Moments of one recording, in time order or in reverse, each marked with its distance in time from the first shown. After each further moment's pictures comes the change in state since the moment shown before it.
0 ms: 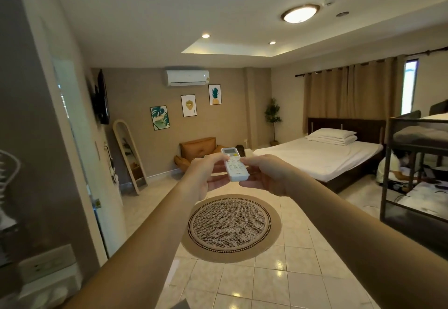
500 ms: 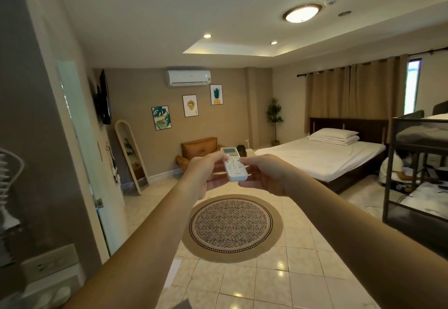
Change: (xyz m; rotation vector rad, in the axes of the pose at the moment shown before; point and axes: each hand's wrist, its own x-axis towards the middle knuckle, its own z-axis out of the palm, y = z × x) left_hand -0.005 0.006 -0.005 0.043 0.018 0.004; right_hand 0.004 0.000 0.007 -0.002 -0.008 -0.007
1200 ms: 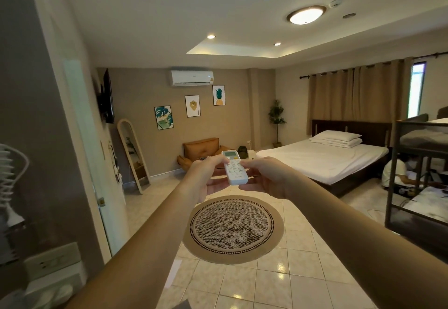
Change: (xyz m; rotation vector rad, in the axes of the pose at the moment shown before) left_hand 0.002 -0.006 -0.011 -0.019 -0.002 -0.039; right_hand 0.002 0.002 0.009 -0.037 -0.002 0.021
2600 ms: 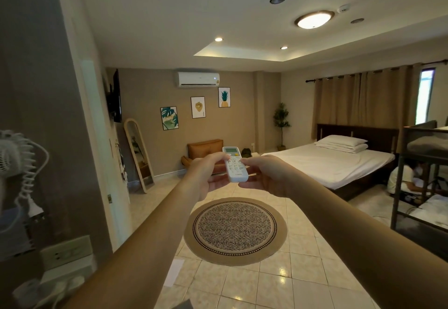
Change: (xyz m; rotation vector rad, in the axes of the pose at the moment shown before) left_hand -0.006 0.005 -0.025 -0.042 0.001 0.040; right_hand -0.007 -0.008 0.026 -0.004 -0.032 -0.026
